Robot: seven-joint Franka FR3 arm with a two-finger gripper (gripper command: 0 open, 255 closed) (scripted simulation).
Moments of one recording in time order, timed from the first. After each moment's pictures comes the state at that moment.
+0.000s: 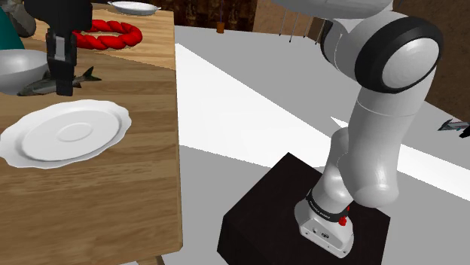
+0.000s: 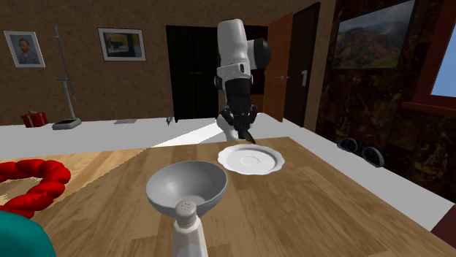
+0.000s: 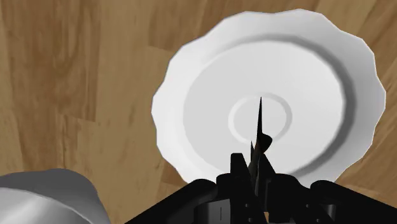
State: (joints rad) arm 0.59 0.23 0.17 -1.29 0.09 1.81 -0.52
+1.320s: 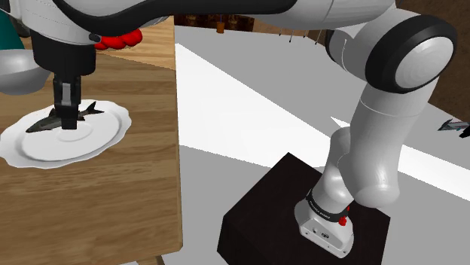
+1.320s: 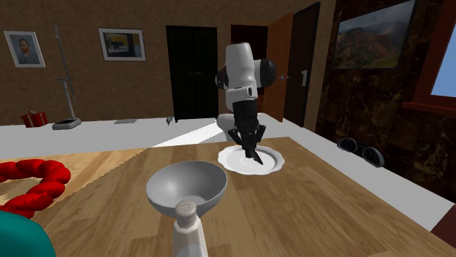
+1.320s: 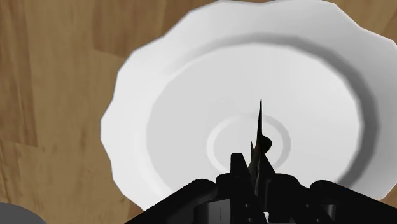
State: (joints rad) arm 0.61 0.20 0.18 -1.50 0.09 1.99 -0.50
